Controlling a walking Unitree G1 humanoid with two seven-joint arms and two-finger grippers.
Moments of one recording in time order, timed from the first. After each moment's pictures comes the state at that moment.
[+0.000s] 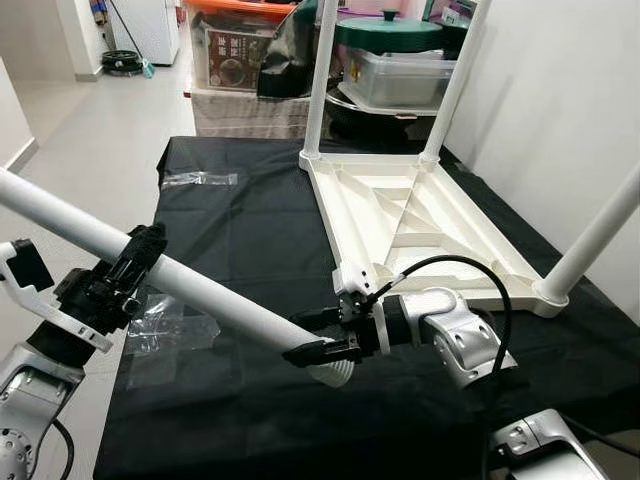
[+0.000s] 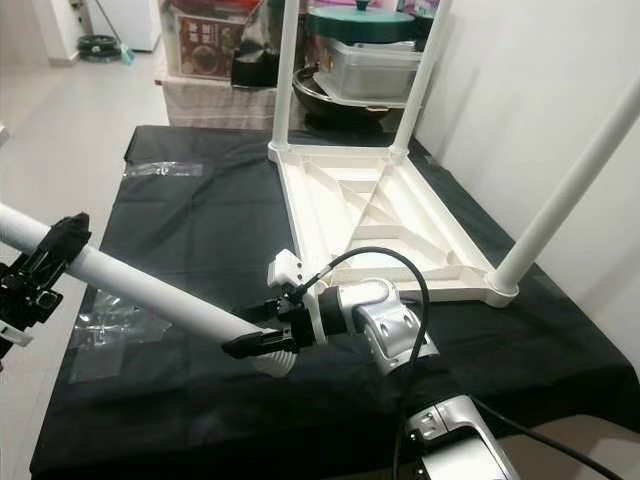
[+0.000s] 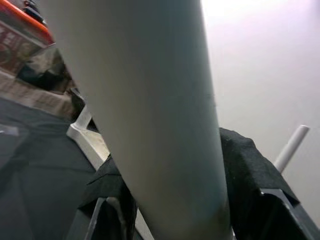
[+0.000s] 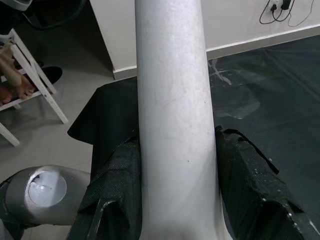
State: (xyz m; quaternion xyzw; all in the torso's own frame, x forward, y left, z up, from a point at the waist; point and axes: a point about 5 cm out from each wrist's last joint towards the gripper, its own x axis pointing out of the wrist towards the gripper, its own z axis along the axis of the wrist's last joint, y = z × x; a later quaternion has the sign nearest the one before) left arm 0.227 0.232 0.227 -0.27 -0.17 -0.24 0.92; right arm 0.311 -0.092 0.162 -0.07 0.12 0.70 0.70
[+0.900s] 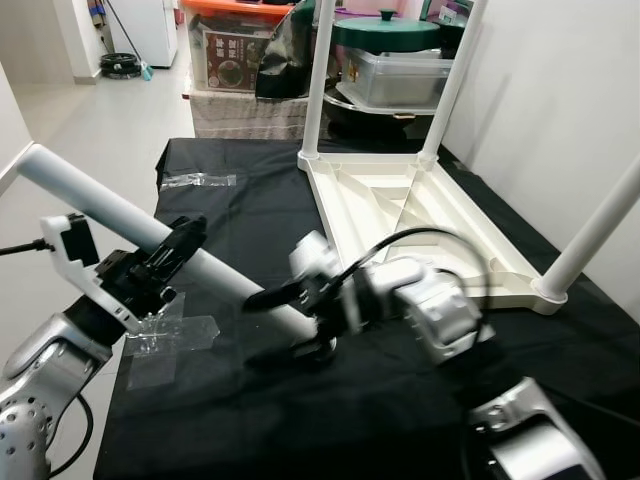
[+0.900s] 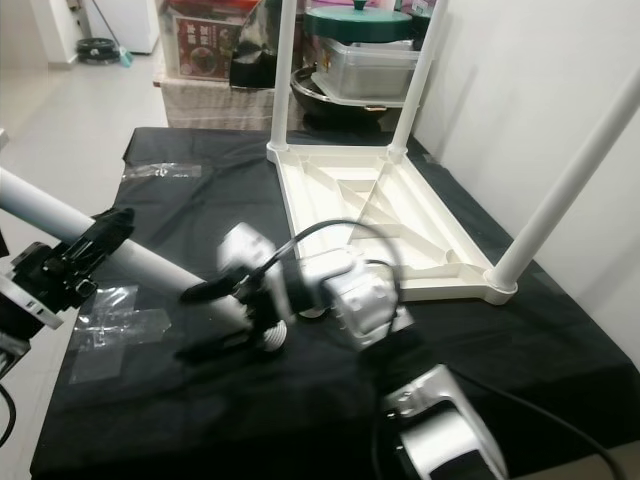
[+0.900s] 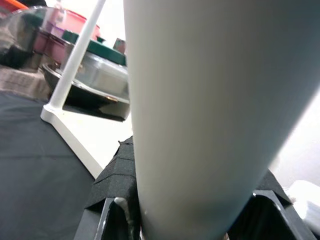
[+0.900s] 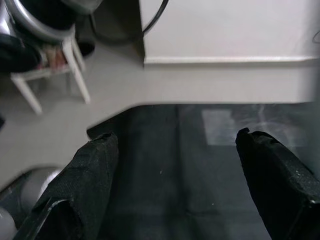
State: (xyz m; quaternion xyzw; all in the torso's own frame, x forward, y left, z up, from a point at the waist) left arm 0.245 0.203 0.239 -0.24 -0.13 -0.31 0.91; right arm 0.299 -0.023 0.195 -0.15 0.09 0.76 0.62
